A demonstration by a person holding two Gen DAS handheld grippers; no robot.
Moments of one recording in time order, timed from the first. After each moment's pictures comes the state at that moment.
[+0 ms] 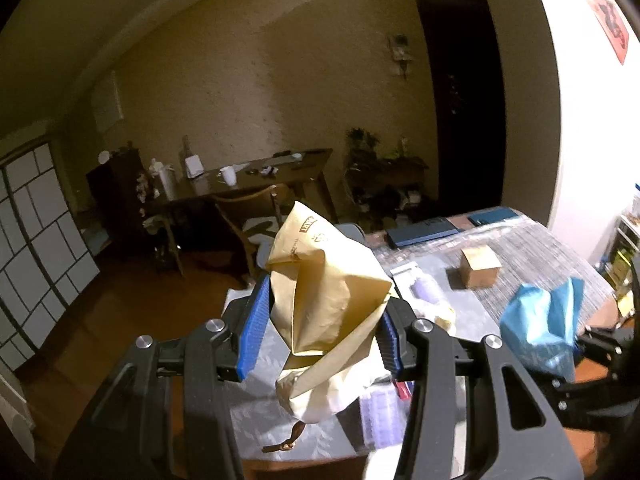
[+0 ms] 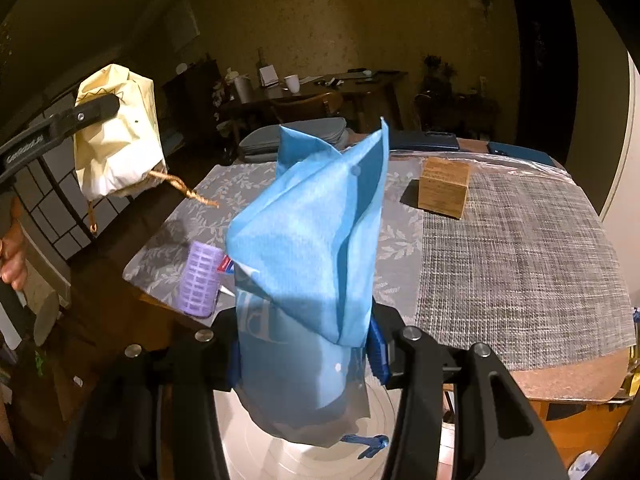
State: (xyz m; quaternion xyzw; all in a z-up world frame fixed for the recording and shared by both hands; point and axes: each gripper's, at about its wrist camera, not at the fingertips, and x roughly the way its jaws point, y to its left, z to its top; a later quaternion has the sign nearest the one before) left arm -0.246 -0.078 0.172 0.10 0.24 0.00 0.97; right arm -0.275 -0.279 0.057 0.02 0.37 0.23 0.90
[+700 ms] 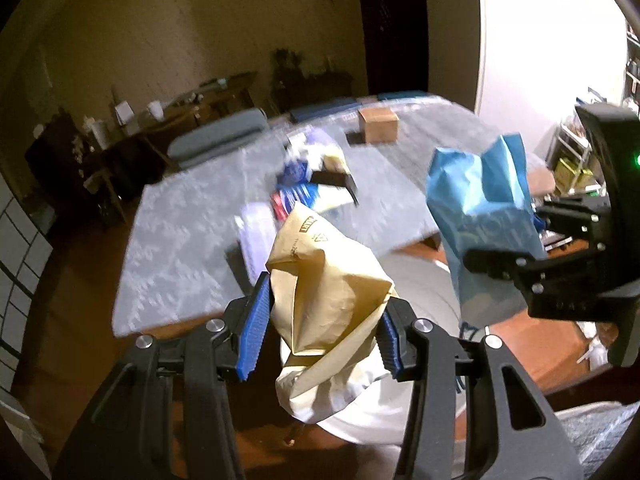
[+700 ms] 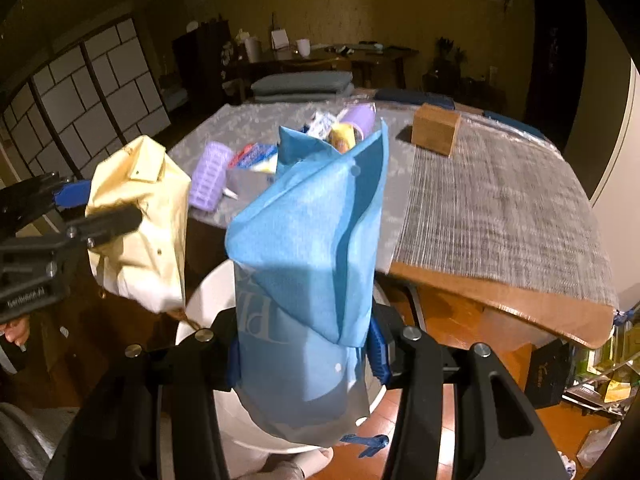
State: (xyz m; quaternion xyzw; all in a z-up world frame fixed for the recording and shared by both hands) left arm -0.325 -0.125 0.078 0.12 0.38 -0.10 0.91; right arm -0.339 -0.294 0.028 -0.04 0.42 0.23 0.88
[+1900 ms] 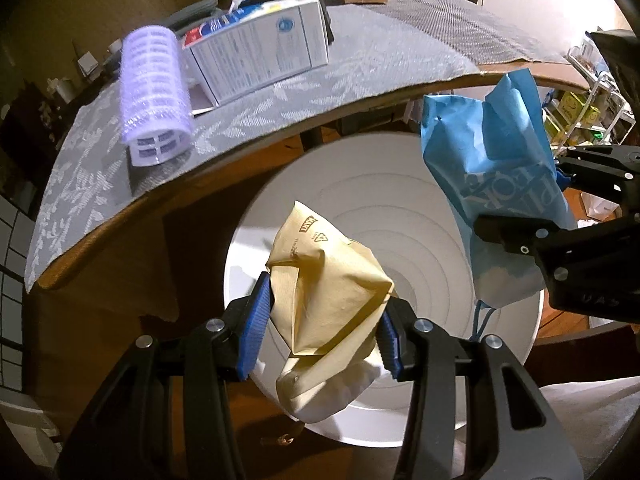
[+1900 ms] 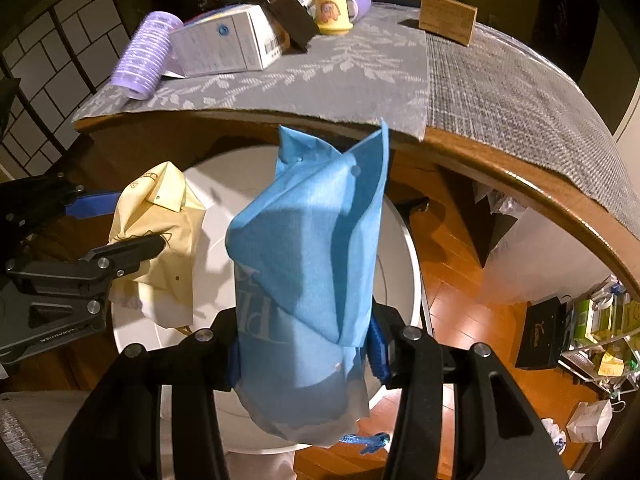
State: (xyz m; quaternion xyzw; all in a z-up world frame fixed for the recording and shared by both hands) left arm -0.294 -0.136 -0.046 0.14 0.51 -0.12 0.84; right arm -0.317 -0.274 -0.072 -0.07 0.52 0.19 0.83
